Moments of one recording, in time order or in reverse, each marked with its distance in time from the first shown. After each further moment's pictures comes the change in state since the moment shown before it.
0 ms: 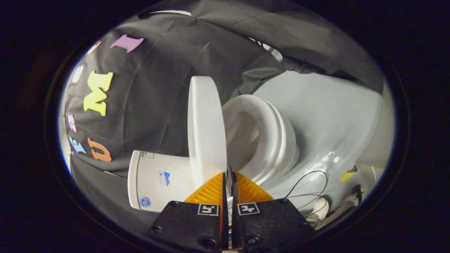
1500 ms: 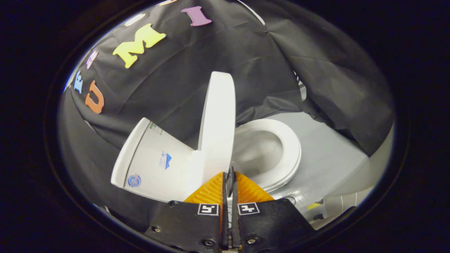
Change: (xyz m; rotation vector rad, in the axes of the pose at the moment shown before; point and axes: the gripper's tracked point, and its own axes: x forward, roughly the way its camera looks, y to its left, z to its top) arm -0.039 0.109 -0.032 -0.446 -0.078 -0.145
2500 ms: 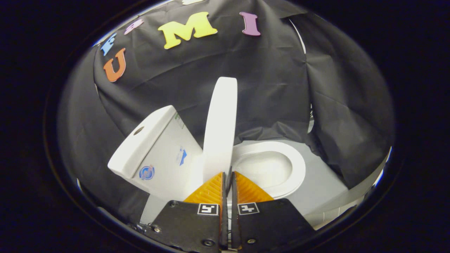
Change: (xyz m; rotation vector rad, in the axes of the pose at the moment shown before) arm -0.017 0.120 -0.013 -0.299 -0.102 -0.064
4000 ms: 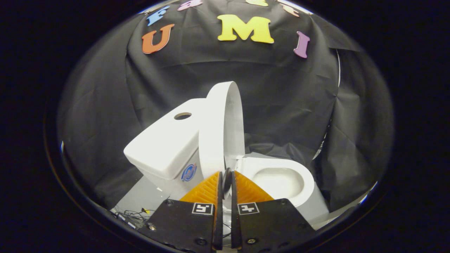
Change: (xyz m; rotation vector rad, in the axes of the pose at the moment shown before) arm 0.011 0.139 -0.015 -0.303 -0.036 -0.006
